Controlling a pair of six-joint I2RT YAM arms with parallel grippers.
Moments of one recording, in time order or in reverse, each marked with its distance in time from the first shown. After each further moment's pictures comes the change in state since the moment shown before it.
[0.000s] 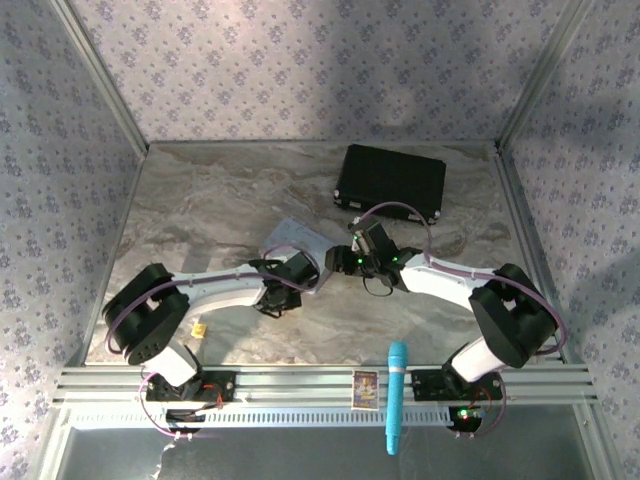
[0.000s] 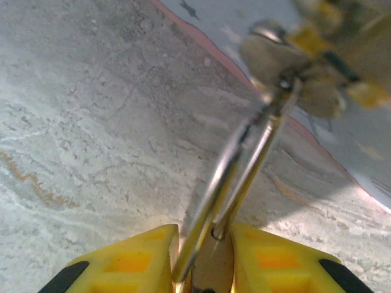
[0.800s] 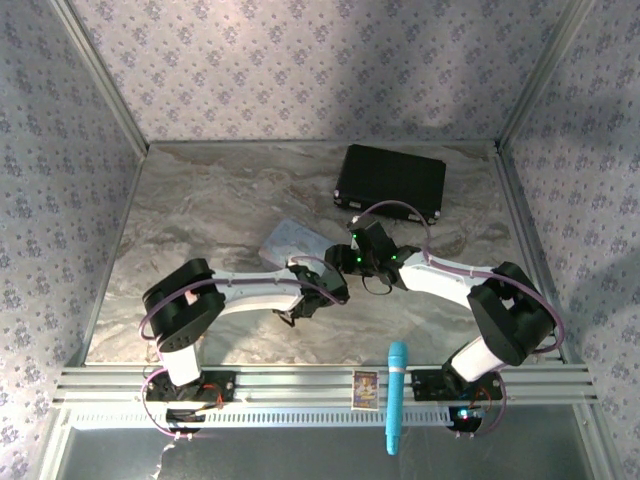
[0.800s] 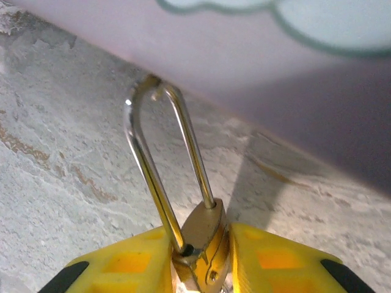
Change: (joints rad) left arm -0.188 0.194 0.209 -0.278 -0.280 0.015; right arm -0.005 0.013 0.016 -0.008 -0.002 -0.003
